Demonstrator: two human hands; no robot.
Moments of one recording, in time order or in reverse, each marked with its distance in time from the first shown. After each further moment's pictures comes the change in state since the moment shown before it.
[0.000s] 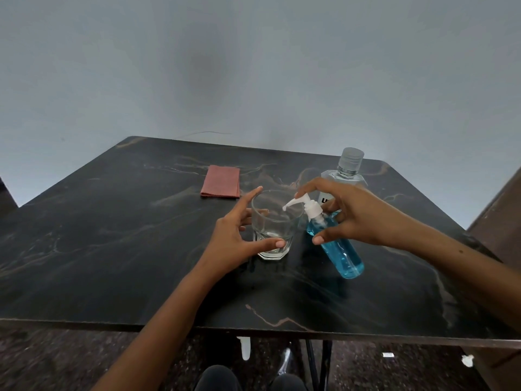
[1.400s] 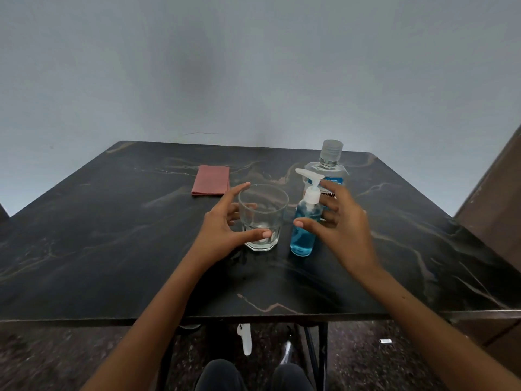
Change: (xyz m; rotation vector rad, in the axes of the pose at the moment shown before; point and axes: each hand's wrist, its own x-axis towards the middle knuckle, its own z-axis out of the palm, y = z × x) left_hand 0.003 0.001 -0.005 -0.024 -0.025 -0.011; right_hand -0.028 0.009 0.066 0.495 0.663 0.069
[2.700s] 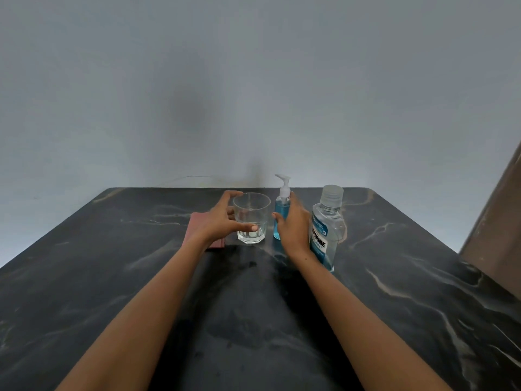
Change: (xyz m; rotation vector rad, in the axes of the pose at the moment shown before) left_hand 0.168 -0.043 -0.026 0.132 -0.123 -0.199; right_hand 0.149 0.069 0.092 -0.313 0.256 0.048
